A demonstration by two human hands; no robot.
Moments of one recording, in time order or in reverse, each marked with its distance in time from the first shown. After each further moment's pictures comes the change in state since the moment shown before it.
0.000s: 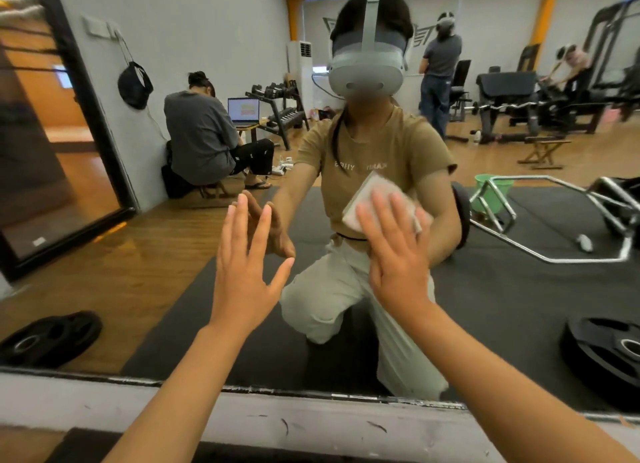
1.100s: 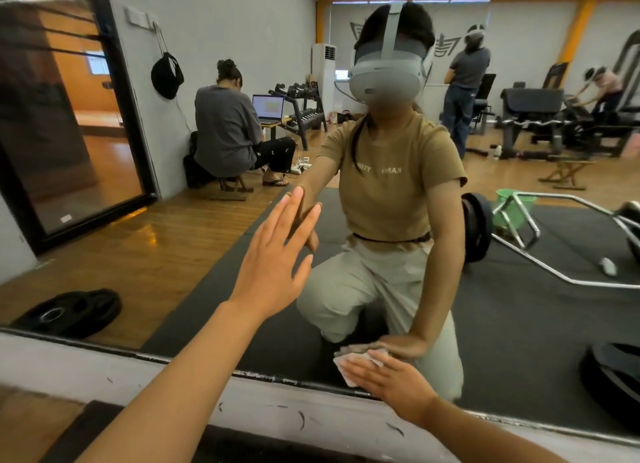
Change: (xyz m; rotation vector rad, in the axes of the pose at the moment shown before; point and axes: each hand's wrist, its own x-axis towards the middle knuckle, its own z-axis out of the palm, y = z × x) left_hand 0.001 -0.030 -0.027 0.050 -0.164 0.165; right_hand -0.200 -0.013 0.028 -0.453 -0.934 -0.904
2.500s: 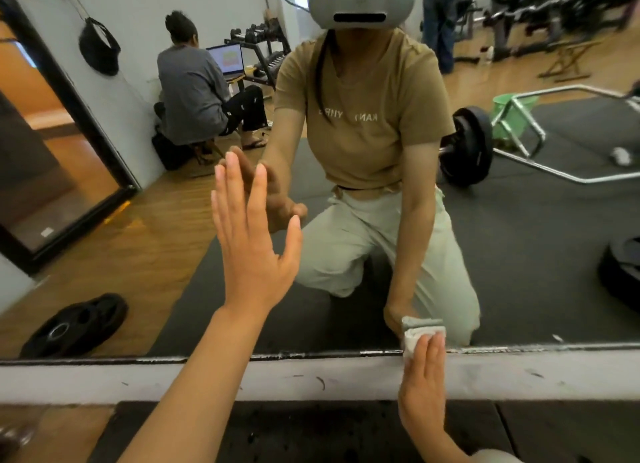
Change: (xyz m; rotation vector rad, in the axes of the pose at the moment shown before) left_hand 0.005 0.021 0.044 -0.169 0.284 -0.084; right_hand 0.011 -0.138 0.011 1.023 0.409 1.481
